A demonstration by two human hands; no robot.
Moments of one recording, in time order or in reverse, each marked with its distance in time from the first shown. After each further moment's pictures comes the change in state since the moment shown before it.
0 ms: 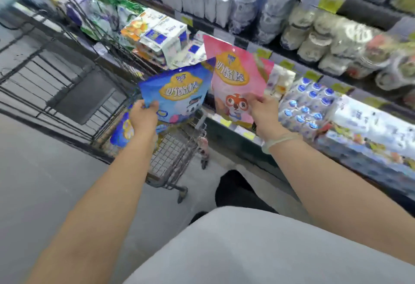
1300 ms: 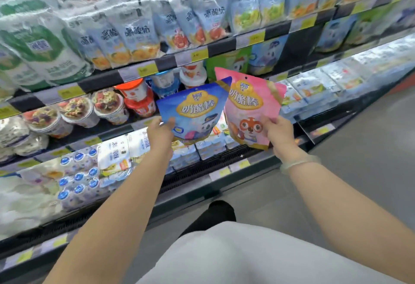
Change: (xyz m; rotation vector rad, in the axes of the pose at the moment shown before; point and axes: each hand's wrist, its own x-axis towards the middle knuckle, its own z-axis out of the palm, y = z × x) left_hand -0.593 -0.021 0.535 0.145 -1.010 0.104; right_hand -0.088 0.188 -0.731 0.287 0.848 0.178
